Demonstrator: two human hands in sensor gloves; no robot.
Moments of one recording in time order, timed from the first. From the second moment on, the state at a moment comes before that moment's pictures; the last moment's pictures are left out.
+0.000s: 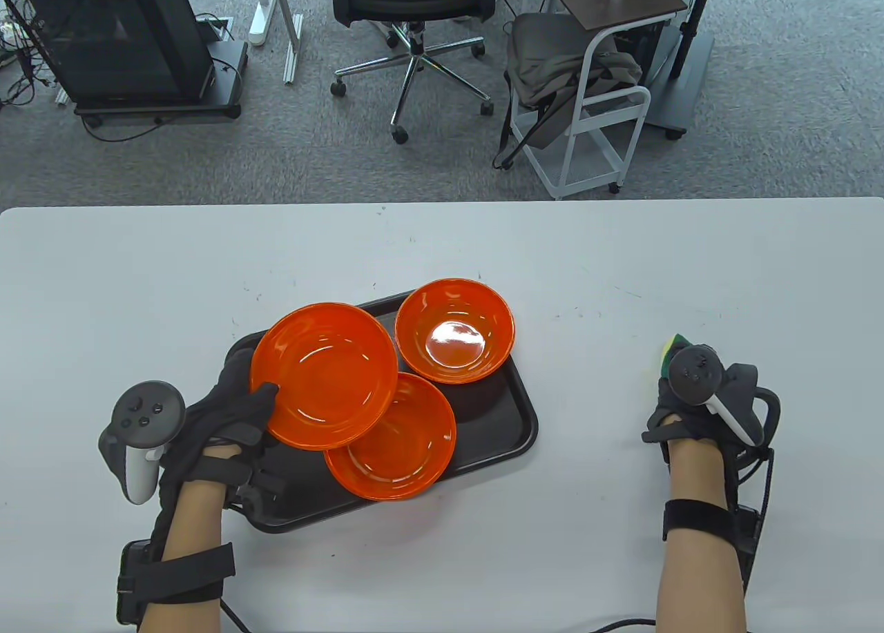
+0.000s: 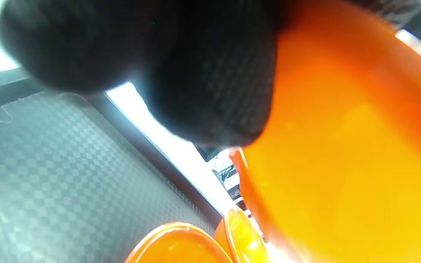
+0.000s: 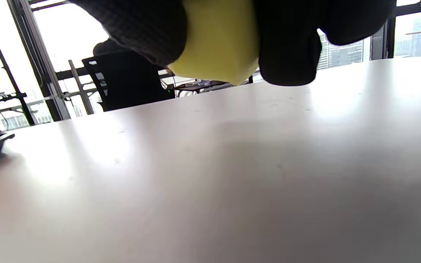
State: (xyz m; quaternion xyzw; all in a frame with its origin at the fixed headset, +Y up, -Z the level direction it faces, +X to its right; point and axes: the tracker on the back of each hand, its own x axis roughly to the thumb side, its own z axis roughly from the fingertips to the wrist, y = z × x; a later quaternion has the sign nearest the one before) left_hand -0.325 -0.675 -0.270 0.00 0.03 0.47 0.88; right_hand 0.285 -0.721 -0.301 -0.08 -0.02 0.99 0.13
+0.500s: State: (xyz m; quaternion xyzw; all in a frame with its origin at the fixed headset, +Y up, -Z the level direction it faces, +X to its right) left_hand -0.318 -0.674 -0.269 0.00 0.02 0.46 0.89; right_hand 0.239 -0.677 -0.256 -0.02 -0.12 0.97 0.23
